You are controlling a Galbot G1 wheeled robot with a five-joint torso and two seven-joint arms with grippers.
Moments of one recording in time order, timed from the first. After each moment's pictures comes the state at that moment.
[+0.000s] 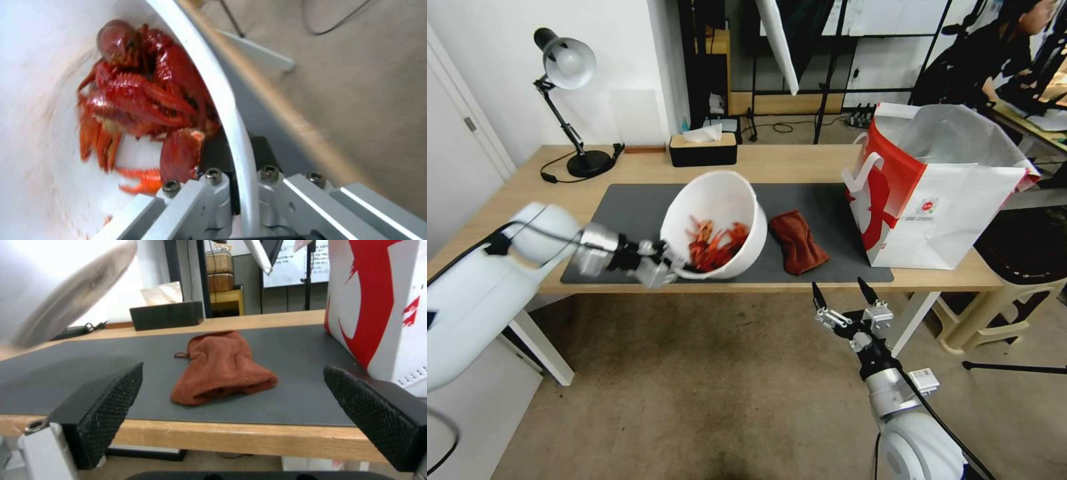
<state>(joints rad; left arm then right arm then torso) 0.35 -0.71 0.13 -1.59 -0.06 -0.49 1.10 -1.55 1.17 0.34 2.03 0.36 0.21 0.08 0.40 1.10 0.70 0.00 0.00</state>
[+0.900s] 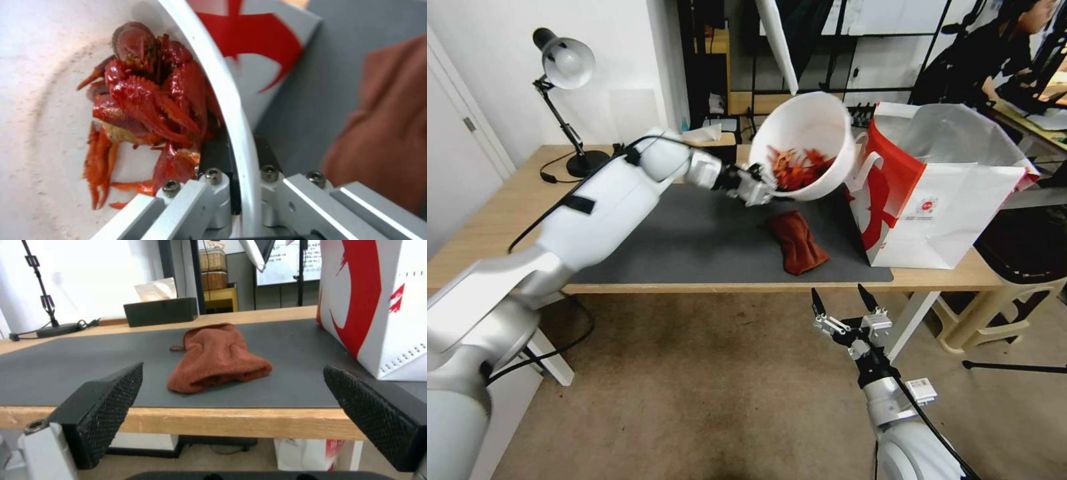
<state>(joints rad) -0.04 -1.12 0.39 -1.21 0.00 -0.53 0.99 -1.59 1.22 0.36 2.04 0.32 0.22 0.07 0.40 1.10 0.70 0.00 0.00</state>
